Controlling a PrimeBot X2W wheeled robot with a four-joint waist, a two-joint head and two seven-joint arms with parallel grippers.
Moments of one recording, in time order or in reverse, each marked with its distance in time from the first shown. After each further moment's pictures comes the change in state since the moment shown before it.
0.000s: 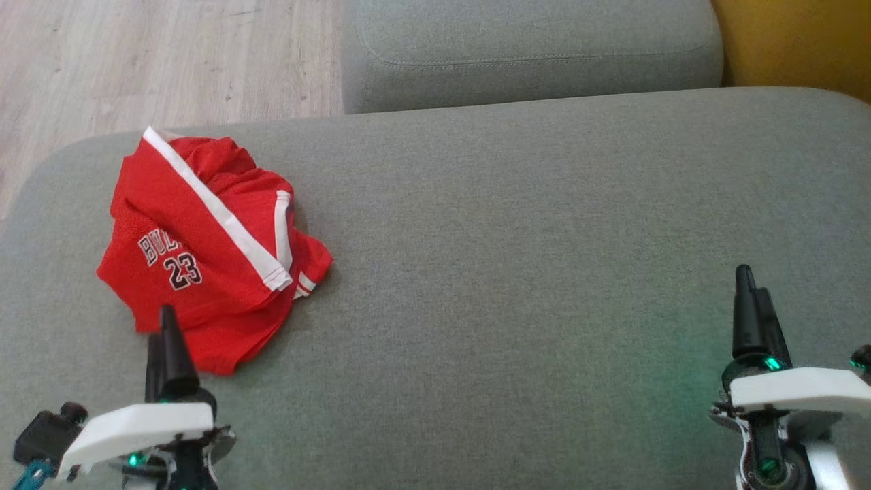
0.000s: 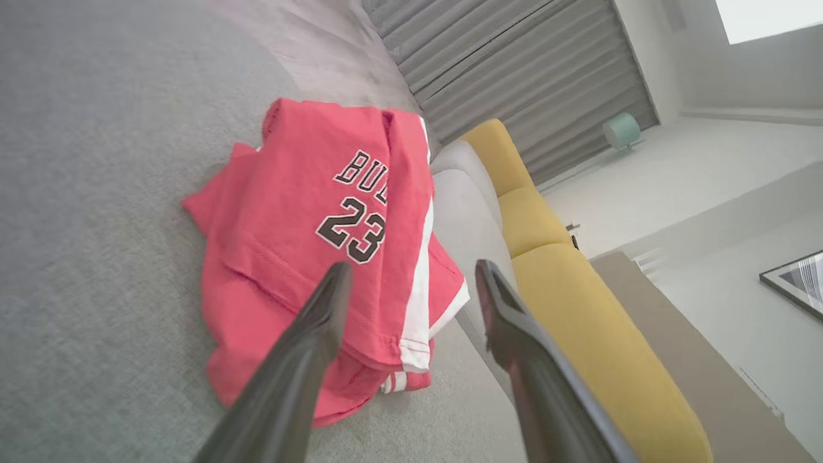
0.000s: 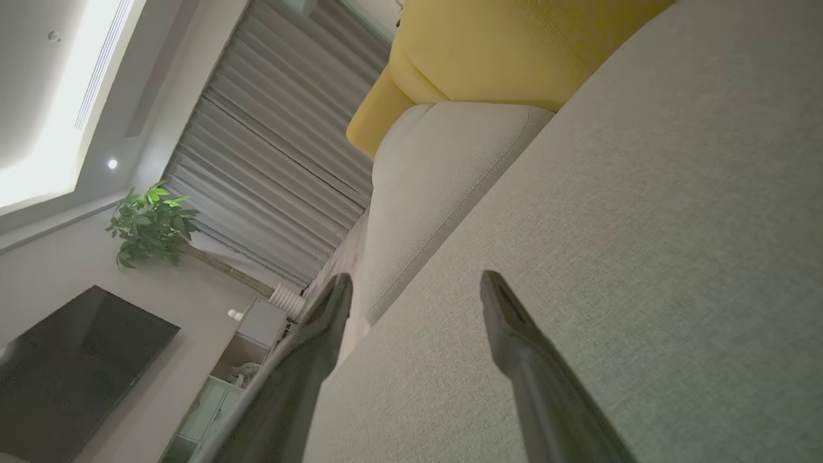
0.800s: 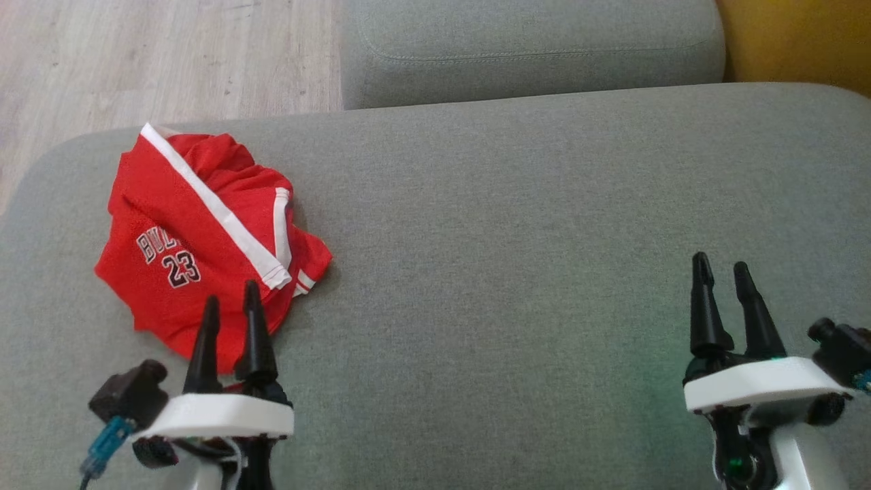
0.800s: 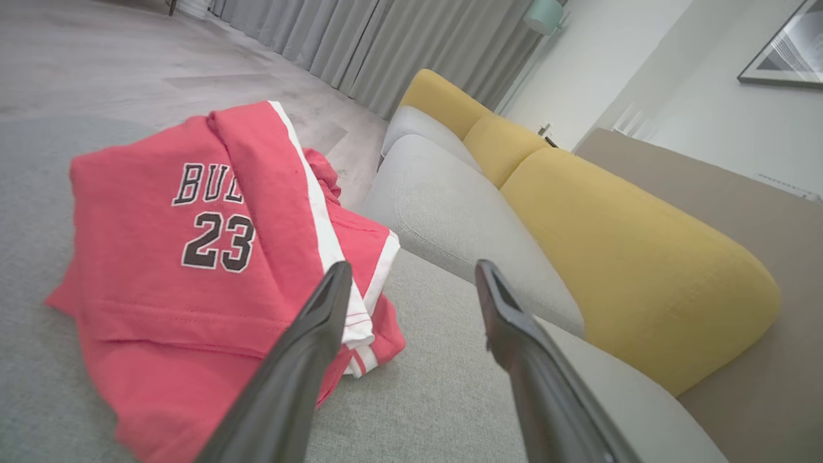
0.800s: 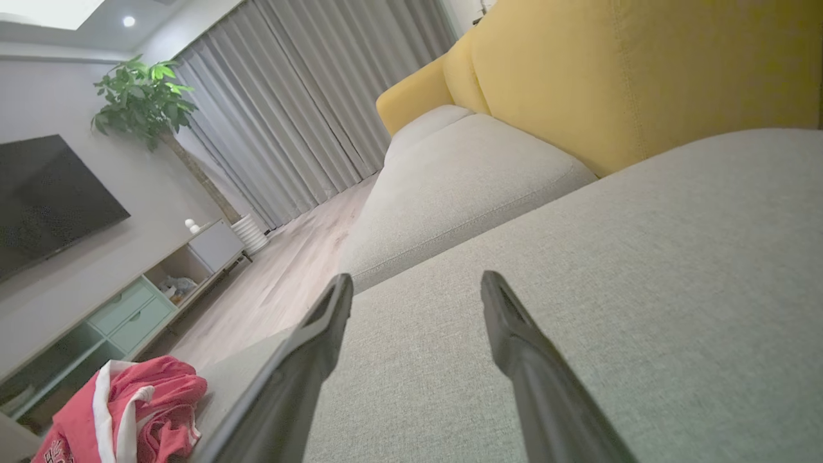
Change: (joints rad) left arm -0.022 0.008 -0.167 -0.021 0.475 0.006 -0.074; right arm -0.015 -0.001 0.066 -0.029 -0.431 0.000 -0.072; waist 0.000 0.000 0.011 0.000
